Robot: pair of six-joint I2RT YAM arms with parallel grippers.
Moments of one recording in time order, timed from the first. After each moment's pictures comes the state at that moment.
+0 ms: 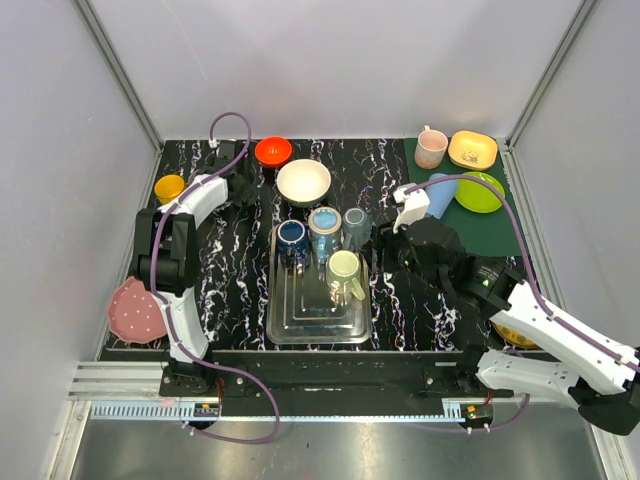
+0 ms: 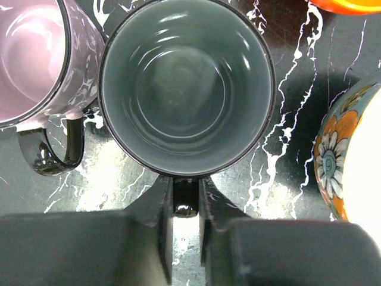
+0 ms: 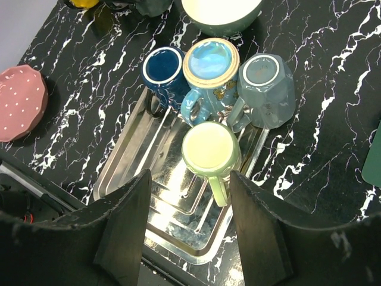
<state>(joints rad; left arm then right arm) -0.15 1.96 1.48 -0.41 -0.20 -0.41 0.93 0.97 1.06 -0.52 0.31 0.42</state>
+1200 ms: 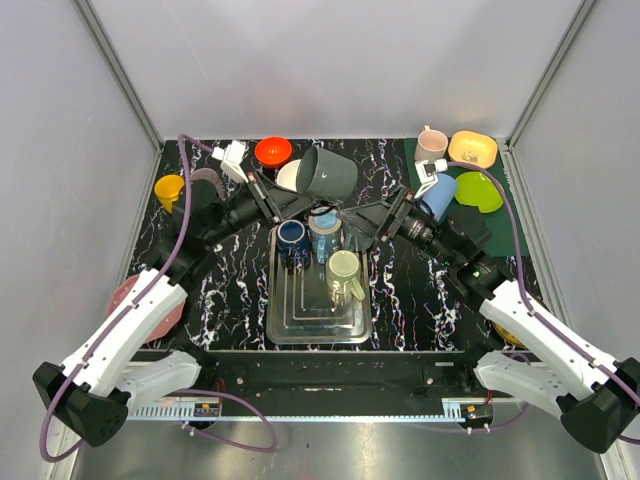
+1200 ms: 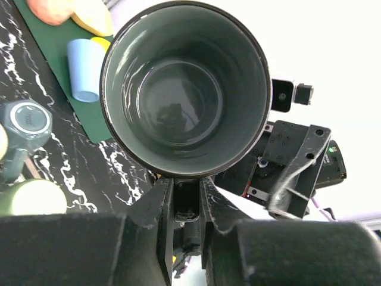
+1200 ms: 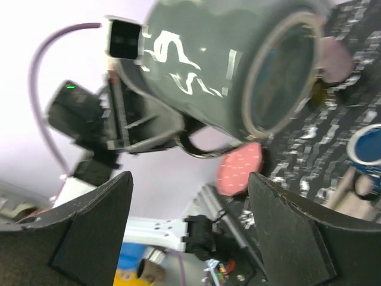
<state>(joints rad) -0.52 1.02 1.07 -0.08 0.39 -0.95 0.65 0.97 0.87 0.21 -0.31 0.96</state>
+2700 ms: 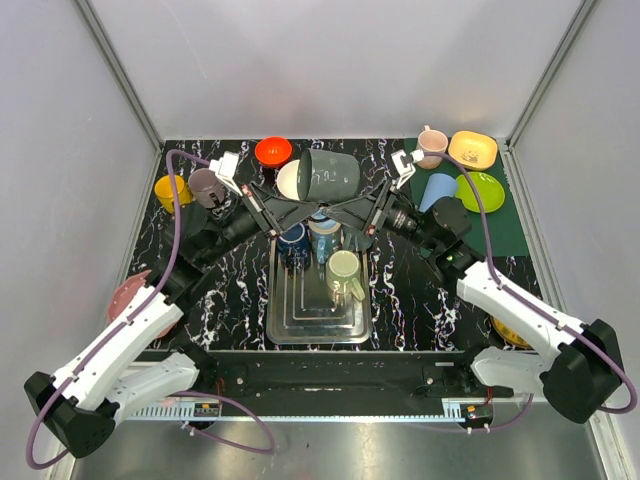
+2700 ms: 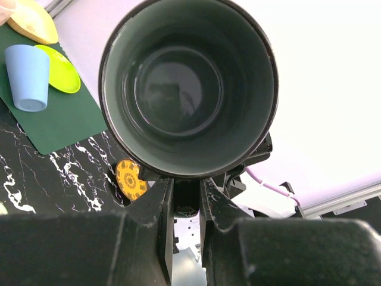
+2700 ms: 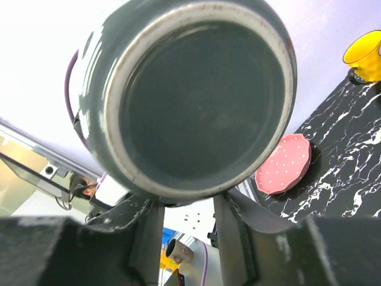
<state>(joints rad) -0.63 0.90 0.93 0.12 0.36 -1.08 0.64 1.15 0.85 0.59 -0.52 1.11</state>
